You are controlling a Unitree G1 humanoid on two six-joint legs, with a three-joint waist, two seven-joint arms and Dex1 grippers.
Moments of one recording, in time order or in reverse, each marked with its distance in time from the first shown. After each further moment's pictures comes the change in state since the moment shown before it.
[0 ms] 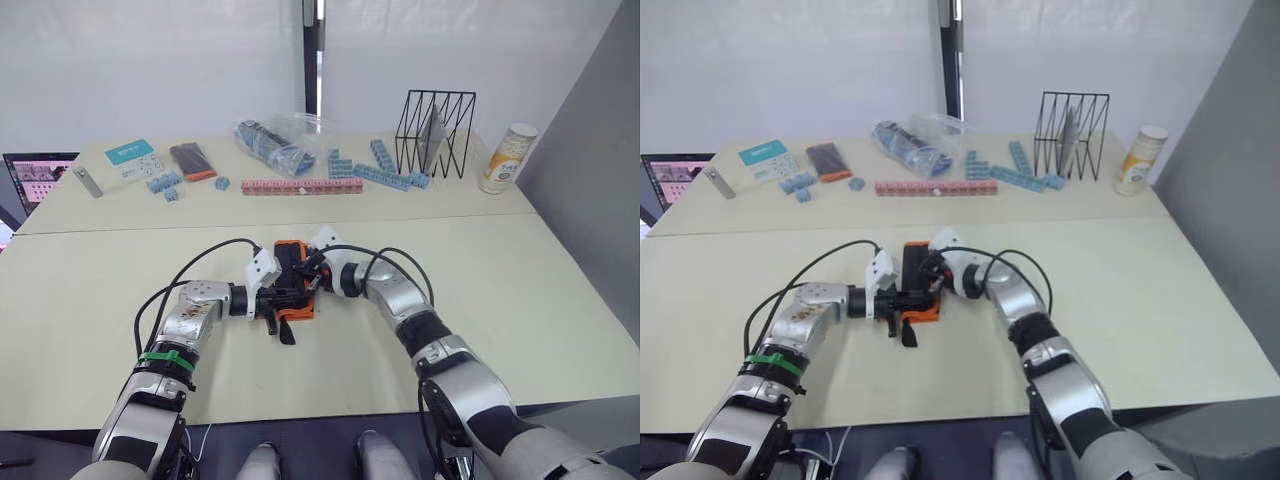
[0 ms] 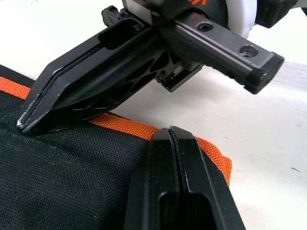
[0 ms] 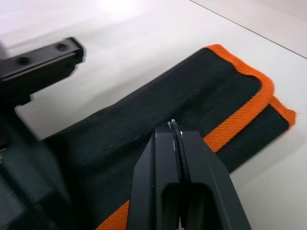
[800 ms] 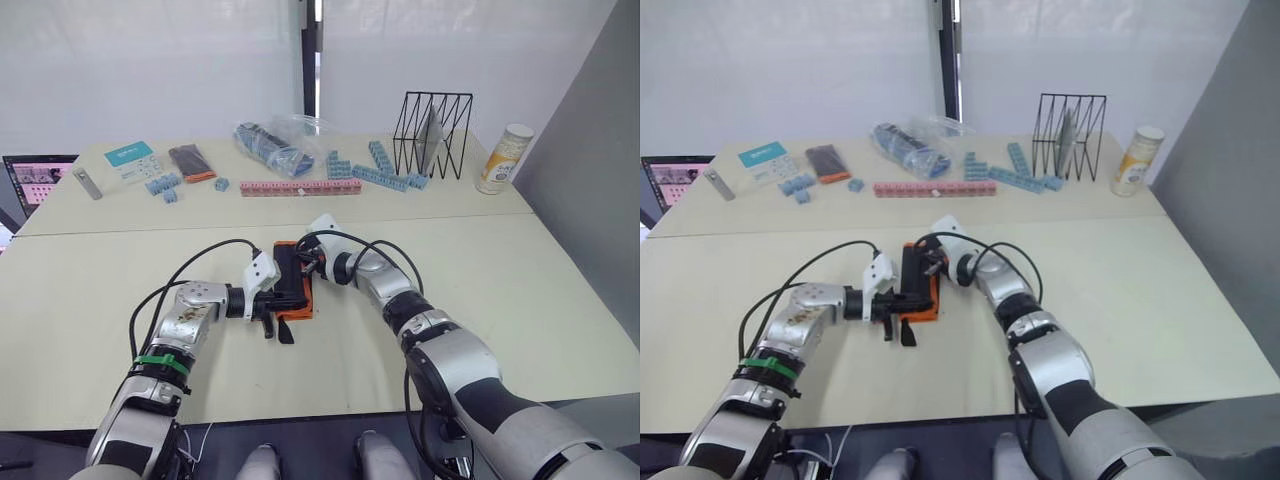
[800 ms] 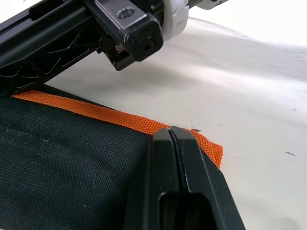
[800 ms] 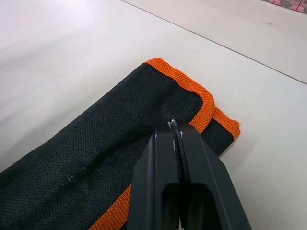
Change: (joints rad) left arm 0.026 0.020 -0.002 -0.046 0.025 -0.001 0.003; right arm -0.144 0.046 -0.112 0.313 -0.003 -0.155 -0.114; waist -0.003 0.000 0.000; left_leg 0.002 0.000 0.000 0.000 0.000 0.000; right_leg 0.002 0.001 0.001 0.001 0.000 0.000
